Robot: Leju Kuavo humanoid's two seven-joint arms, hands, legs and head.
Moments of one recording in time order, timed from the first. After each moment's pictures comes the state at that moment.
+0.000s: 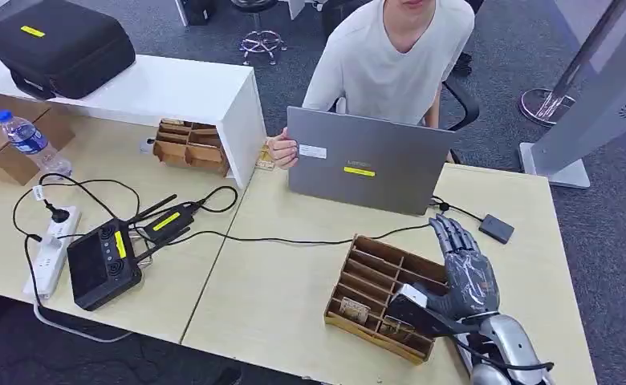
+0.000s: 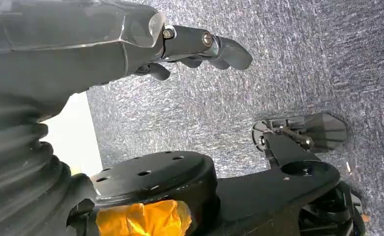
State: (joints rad) left arm -0.11 -0.15 0.42 -0.19 -0.61 -0.05 0.10; right arm -0.28 -0.30 0.67 -1.38 0.82 -0.25 -0.07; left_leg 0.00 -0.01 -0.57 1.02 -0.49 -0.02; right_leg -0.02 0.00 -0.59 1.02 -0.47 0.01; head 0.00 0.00
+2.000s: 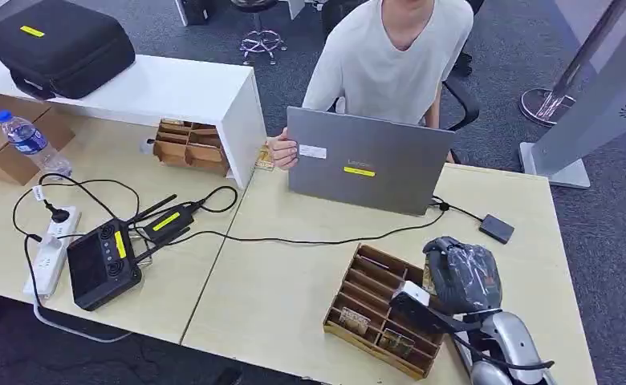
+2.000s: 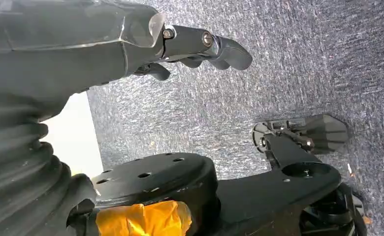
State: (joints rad) left arm -0.11 -0.15 0.43 -0.19 -0.63 -0.05 0.10; right arm -0.30 -0.31 0.68 -1.41 0.82 -0.32 -0.08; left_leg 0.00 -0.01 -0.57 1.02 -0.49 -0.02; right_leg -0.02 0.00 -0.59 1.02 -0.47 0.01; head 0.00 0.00
